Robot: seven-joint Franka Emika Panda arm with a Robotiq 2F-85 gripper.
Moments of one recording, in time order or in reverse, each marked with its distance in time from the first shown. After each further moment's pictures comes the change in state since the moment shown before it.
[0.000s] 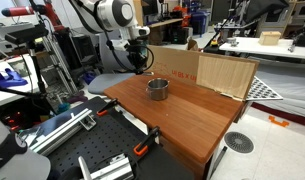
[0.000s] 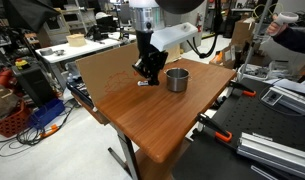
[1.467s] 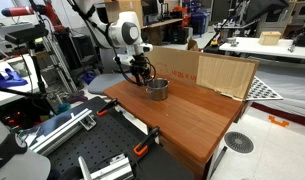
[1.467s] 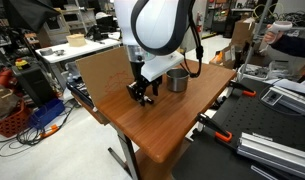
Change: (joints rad) arm 0.090 0.235 -0.074 0.154 0.039 0.015 -0.002
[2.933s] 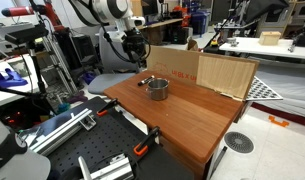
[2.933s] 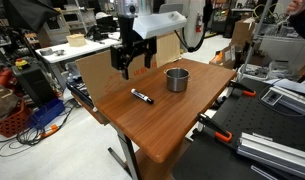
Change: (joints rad) arm 0.015 -0.278 0.024 -0.117 0.011 0.002 -0.023
